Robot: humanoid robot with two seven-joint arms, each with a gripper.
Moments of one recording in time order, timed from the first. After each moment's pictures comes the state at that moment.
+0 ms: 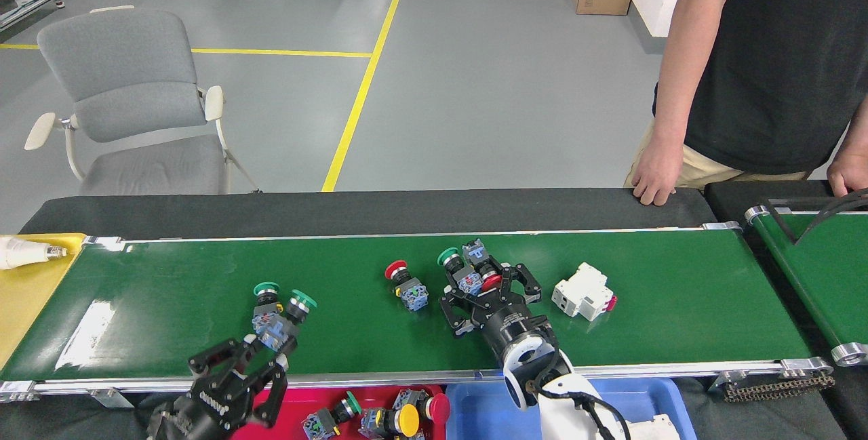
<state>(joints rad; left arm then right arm) 0.31 0.13 0.17 -1.76 -1.46 -0.77 -0.01 -0.18 0.05 0.54 -1.43 1.47 -0.11 0.03</state>
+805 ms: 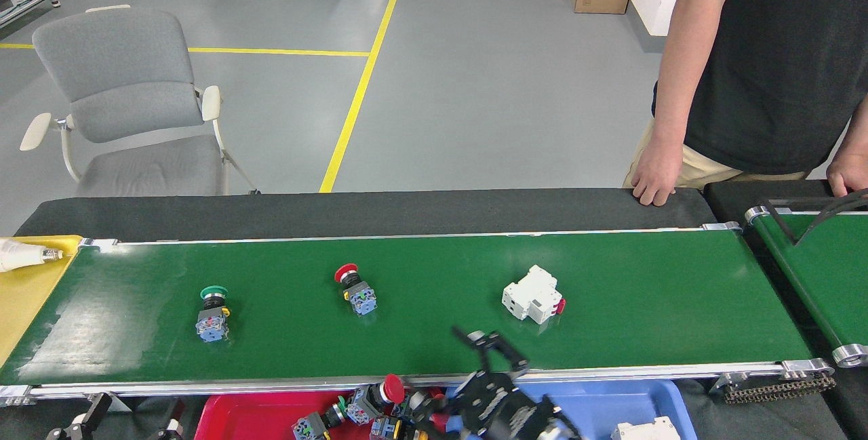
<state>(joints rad) 0.34 0.01 0.52 -1.77 -1.46 -0.51 -0.02 0.06 0.01 0.16 -1.65 1.40 -0.21 -0.02</state>
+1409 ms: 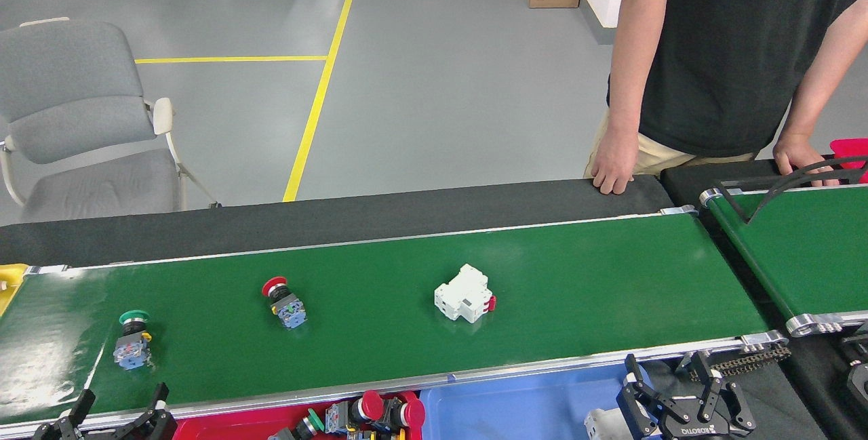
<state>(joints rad) 0.21 0.08 0.53 -1.61 -1.49 -0.37 -0.11 0.23 -0.04 -0.13 -1.70 1.34 -0.22 -0.08</state>
